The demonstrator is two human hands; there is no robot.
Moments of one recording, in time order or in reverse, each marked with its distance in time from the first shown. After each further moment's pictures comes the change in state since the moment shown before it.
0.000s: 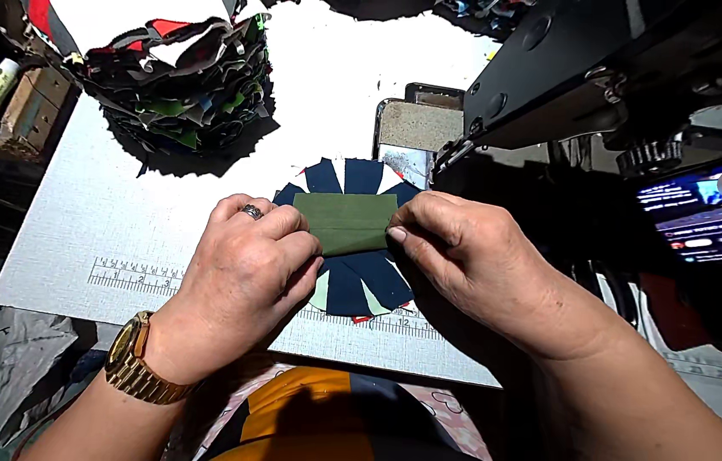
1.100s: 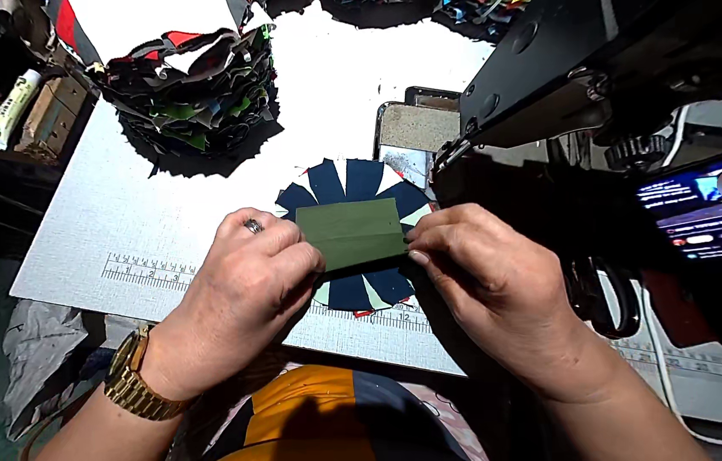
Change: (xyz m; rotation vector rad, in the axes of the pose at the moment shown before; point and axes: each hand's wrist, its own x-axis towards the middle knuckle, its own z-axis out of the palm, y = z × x) left_hand -0.012 0.011 -0.007 -0.112 0.054 0.038; right_hand -0.028 -0.014 0.002 0.051 0.195 -0.100
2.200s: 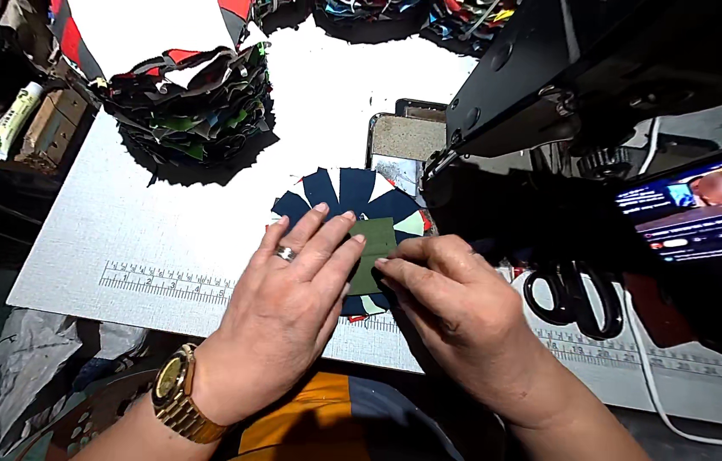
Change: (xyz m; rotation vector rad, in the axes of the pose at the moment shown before) left_hand 0.004 0.026 0.027 0.098 -0.040 -0.063; right_hand -0.015 -0.016 0.014 -0.135 0.022 -0.002
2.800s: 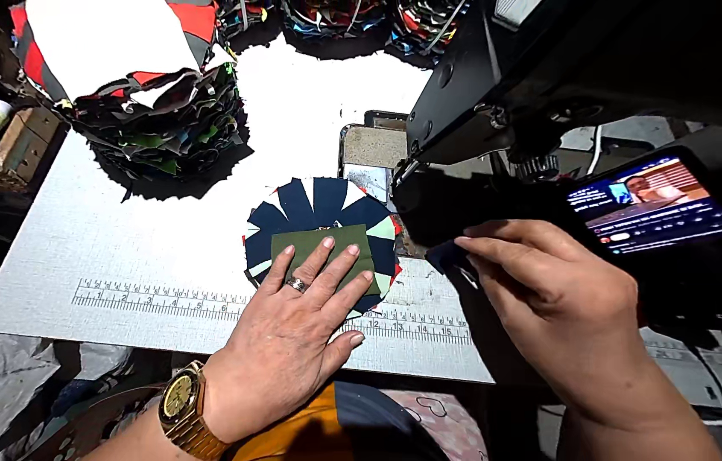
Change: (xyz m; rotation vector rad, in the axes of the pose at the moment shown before) left_hand -0.003 0.013 0.027 0.072 -0.214 0.069; right_hand -0.027 0.035 -0.060 -0.186 0.047 0.200
